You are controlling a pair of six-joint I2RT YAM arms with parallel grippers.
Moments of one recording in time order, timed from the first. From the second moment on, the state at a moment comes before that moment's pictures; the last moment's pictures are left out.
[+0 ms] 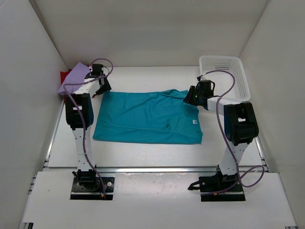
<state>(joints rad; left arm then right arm) -0.01 2.30 1.82 -0.45 -0.15 -0.40 0.15 1.90 1.13 0.07 -0.23 0.42</state>
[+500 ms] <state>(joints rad) -0.01 2.32 1.85 -0.44 -0.14 -0.41 0.11 2.01 1.27 0.09 -0.24 0.46</state>
